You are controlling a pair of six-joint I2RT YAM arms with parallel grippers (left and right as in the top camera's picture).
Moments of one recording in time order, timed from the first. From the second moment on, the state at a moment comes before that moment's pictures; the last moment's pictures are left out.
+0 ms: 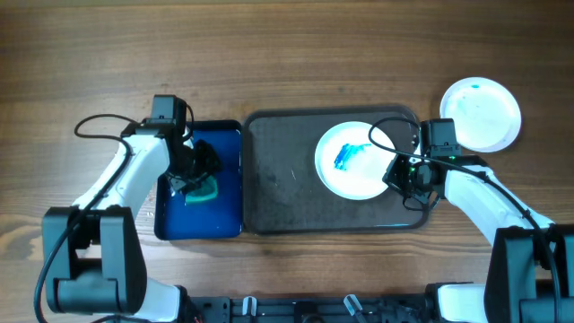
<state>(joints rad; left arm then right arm) -0.04 1.66 0.98 -0.81 0.23 -0.59 0.04 1.54 0.69 -0.47 -0.25 0.60</state>
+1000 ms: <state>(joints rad) -0.04 1.74 1.05 -0.95 0.06 -0.59 0.04 1.54 0.69 -0.49 -0.26 0.60</state>
